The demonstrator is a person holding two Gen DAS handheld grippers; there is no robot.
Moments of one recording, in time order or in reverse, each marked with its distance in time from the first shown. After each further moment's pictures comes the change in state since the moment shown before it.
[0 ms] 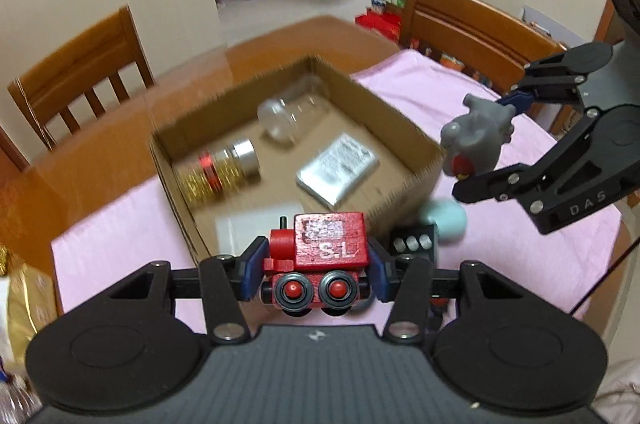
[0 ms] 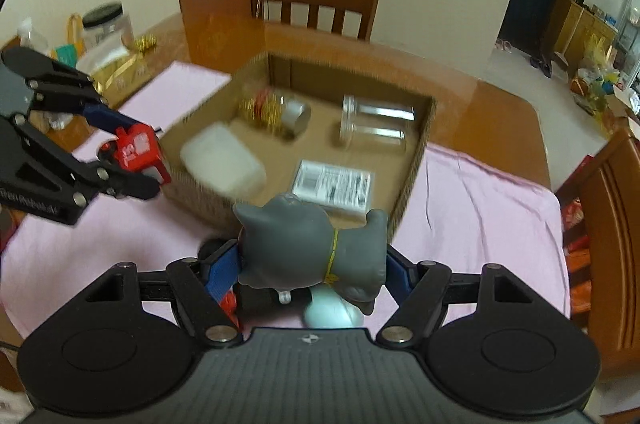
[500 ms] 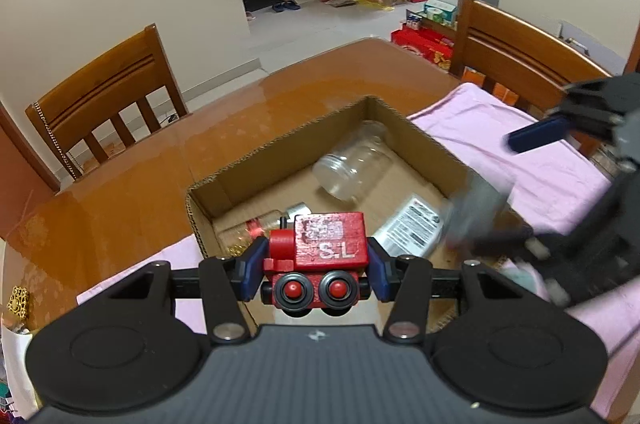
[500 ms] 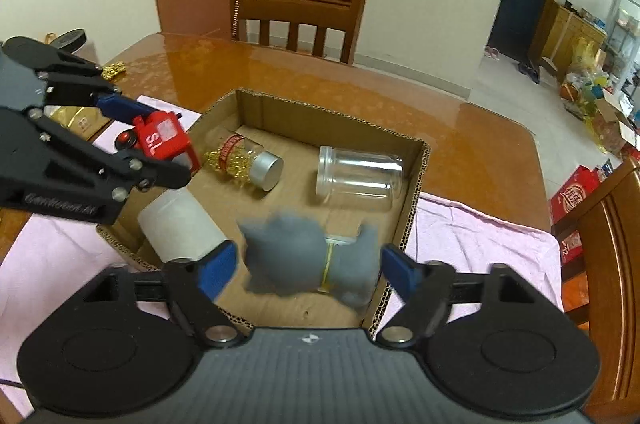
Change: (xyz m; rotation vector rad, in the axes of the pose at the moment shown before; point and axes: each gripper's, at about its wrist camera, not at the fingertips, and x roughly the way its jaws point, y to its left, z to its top) left arm 0.046 0.039 0.051 -0.023 -0.024 0.091; right arm 0.042 -0.012 0.049 0.023 -0.029 -0.055
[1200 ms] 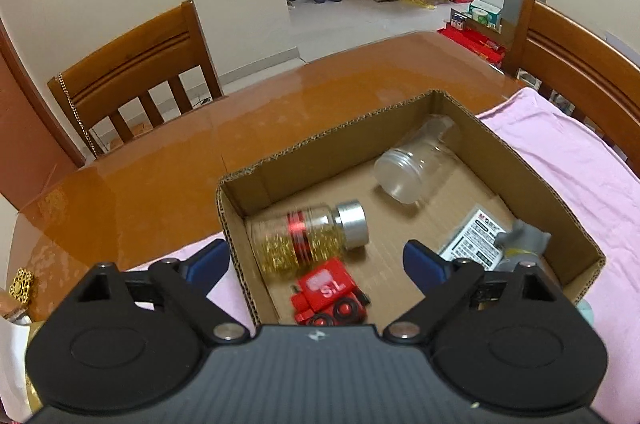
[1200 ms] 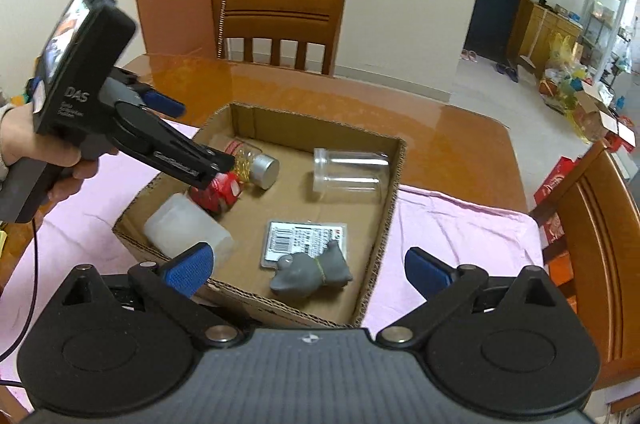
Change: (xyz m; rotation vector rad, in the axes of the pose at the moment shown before) left arm 0.041 0.024 0.000 -0.078 0.021 0.084; right arm -0.038 0.004 -0.018 0.062 -0.042 -0.044
